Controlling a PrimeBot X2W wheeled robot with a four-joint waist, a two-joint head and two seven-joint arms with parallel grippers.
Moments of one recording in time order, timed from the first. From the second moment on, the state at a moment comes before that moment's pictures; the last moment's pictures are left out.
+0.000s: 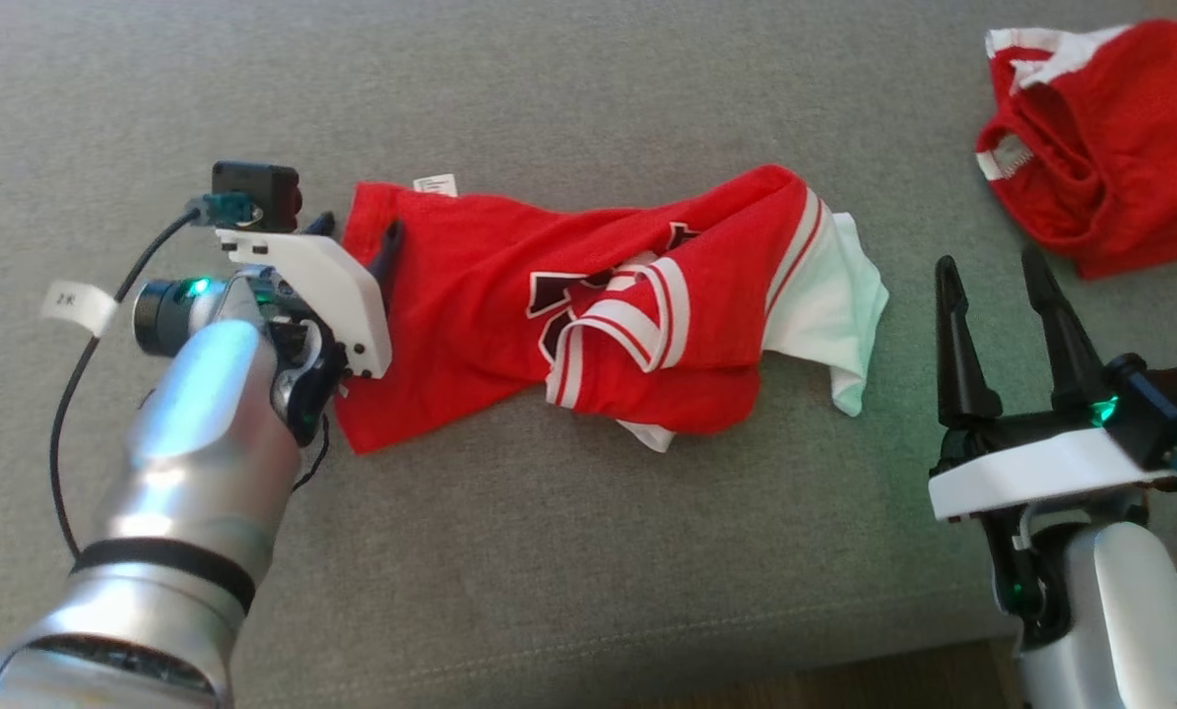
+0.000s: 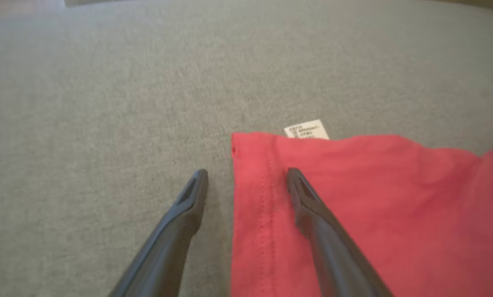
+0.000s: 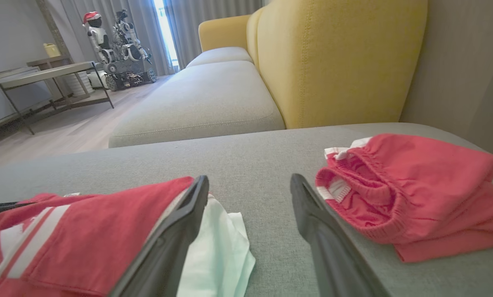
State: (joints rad) left arm -0.82 0.11 -0.44 1.01 -0.43 -0.09 0.01; right arm -0.14 -0.05 0.02 0.02 0.16 0.13 -0.05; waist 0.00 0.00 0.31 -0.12
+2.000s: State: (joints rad) left arm -0.13 0.13 -0.20 0.24 -0.27 -0.03 -0.26; right arm -0.07 -0.05 -0.03 -0.02 0.17 0.13 0.00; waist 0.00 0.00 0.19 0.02
